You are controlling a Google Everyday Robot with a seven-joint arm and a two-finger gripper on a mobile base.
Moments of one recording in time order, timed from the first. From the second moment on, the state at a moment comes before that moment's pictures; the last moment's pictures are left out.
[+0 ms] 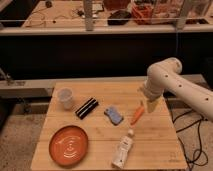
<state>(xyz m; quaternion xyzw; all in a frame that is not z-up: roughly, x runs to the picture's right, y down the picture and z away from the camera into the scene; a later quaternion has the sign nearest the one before) 0.228 0.067 0.760 -0.25 -0.07 -0.13 0.96</state>
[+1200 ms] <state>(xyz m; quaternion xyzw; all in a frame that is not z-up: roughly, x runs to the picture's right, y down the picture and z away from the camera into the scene) 0.224 0.072 0.771 -0.25 -0.09 -0.18 0.95</state>
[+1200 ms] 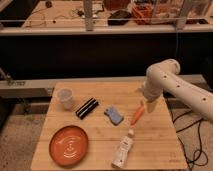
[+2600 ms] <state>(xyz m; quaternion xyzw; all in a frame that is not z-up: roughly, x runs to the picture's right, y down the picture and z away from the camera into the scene) 0.230 0.090 0.786 -0.26 -0.10 -0.21 0.94</state>
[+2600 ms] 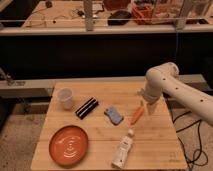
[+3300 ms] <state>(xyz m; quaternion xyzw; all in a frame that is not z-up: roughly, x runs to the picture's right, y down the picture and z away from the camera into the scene) 0.232 0.102 0.798 -0.27 -0.10 -0.21 0.93</state>
